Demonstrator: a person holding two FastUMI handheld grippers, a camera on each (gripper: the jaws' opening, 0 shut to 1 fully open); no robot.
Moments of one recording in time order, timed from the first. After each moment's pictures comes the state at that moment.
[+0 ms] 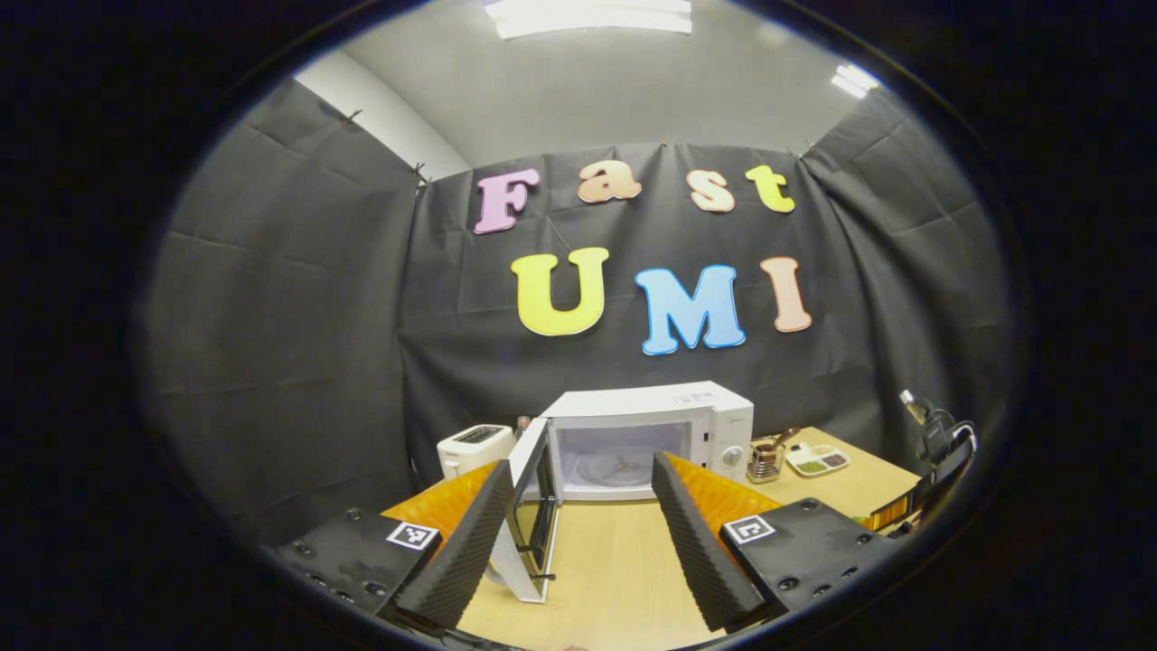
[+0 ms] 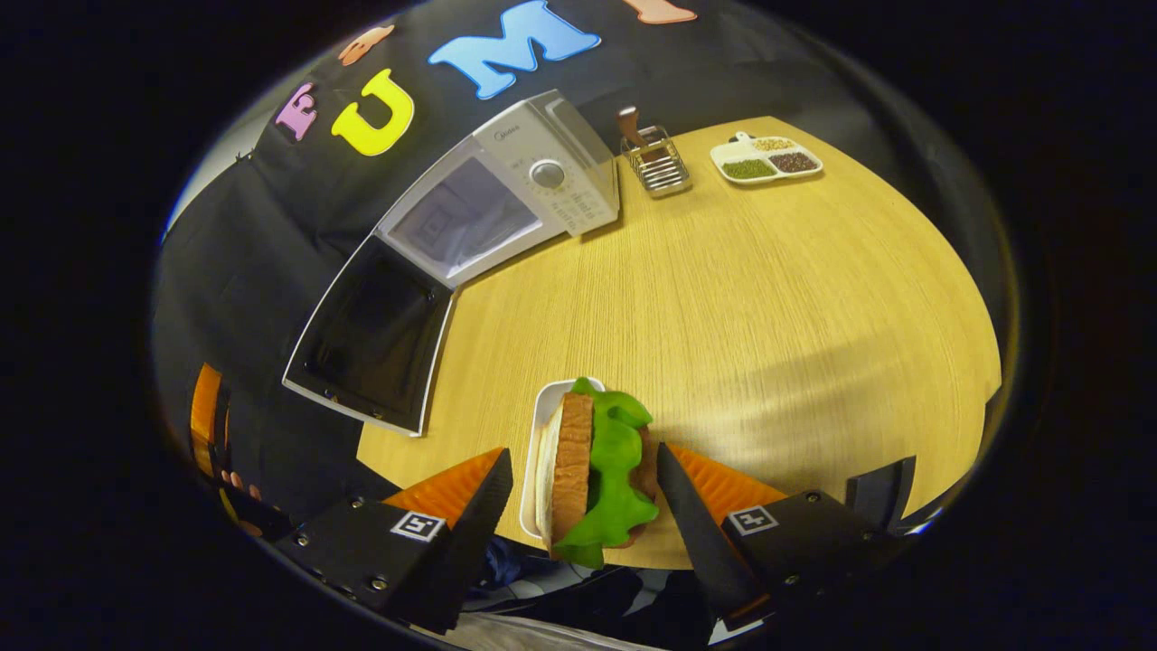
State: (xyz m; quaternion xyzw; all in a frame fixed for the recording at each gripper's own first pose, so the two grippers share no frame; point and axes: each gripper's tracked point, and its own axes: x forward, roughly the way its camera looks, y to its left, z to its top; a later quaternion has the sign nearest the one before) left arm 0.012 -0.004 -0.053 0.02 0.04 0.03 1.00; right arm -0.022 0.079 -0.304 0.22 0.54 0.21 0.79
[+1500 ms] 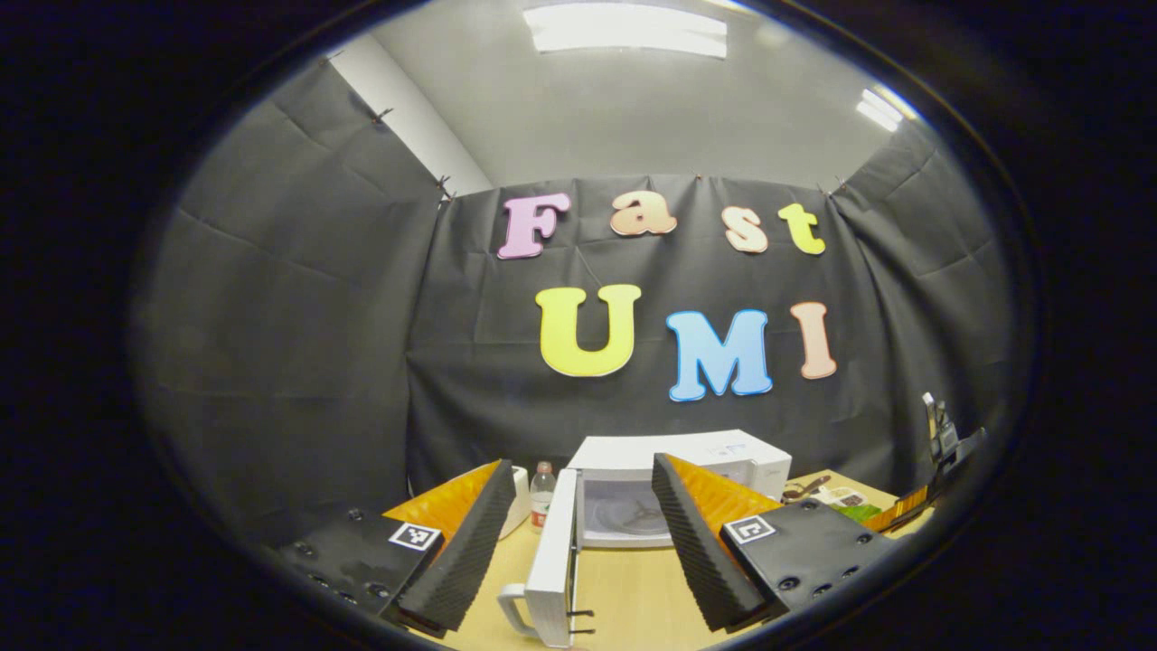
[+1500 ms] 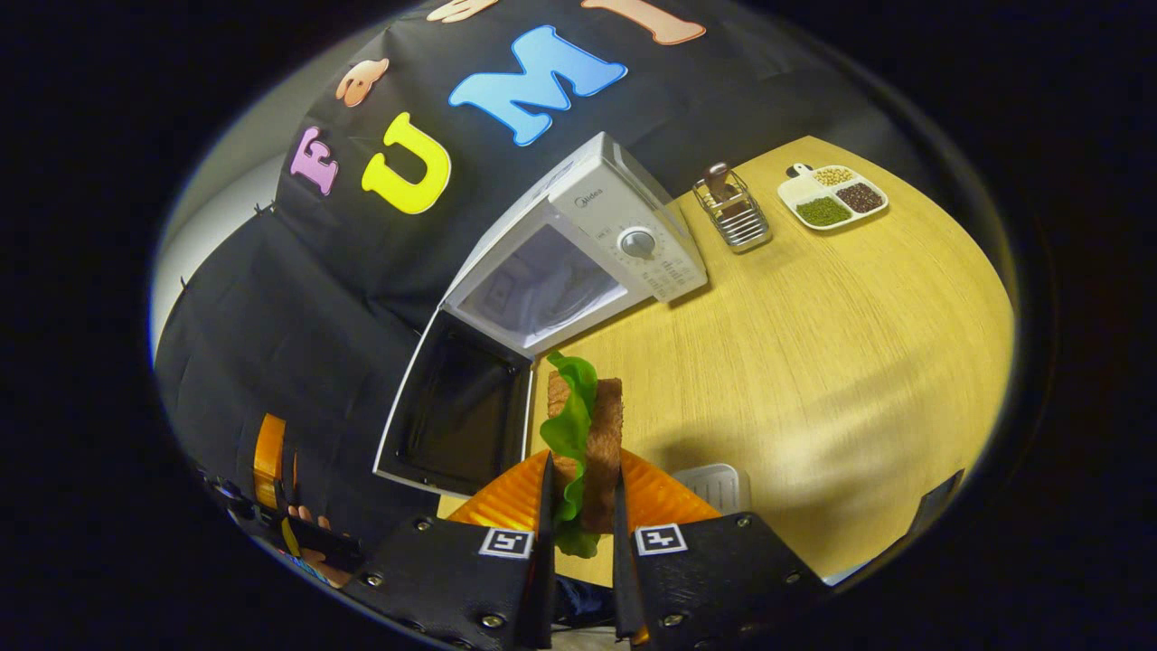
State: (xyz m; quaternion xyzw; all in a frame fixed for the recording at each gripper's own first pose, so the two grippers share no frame) left arm 0.087 0.089 -0.007 -0.02 -0.02 0.03 1.00; right arm 0.064 0.165 -0.213 0.33 0.44 0.23 0.80
